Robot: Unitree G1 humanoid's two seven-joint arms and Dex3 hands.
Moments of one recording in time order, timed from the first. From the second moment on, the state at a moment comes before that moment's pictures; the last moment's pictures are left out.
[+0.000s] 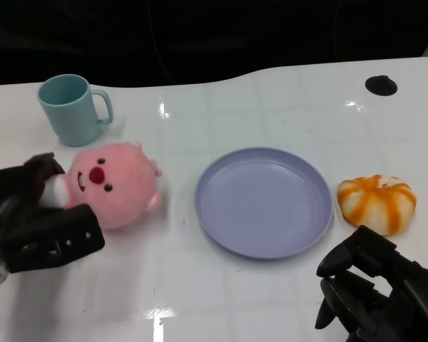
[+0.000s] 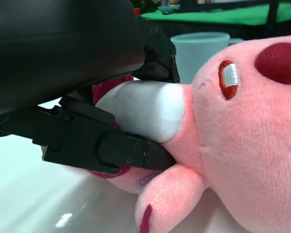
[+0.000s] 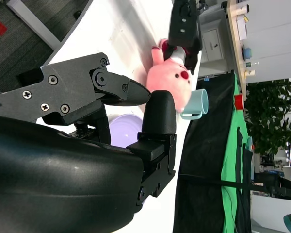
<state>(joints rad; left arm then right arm) -0.65 0.43 -0.34 1.15 0.58 -0.28 0.35 0.40 -0.11 0.10 -0.61 0.23 0.24 0.22</state>
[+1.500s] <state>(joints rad) -0.67 0.20 -0.35 0.44 0.54 0.05 -0.06 0.42 -0.13 0.08 -0.61 0.26 0.25 0.23</state>
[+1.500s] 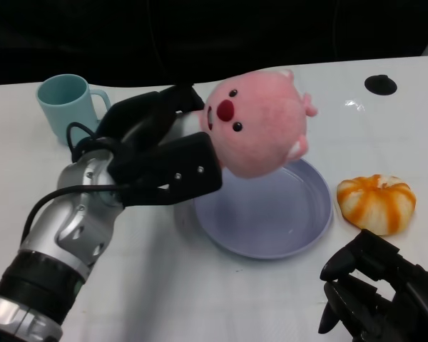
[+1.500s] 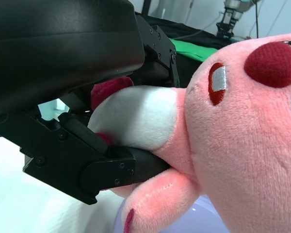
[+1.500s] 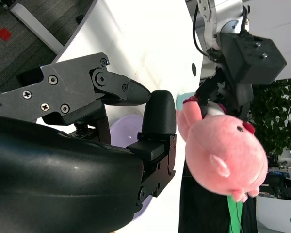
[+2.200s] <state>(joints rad) -0.75 0.10 -0.49 0.66 0.66 0.04 -0.03 0.42 -0.13 0.09 -0.62 0.25 0.25 0.23</state>
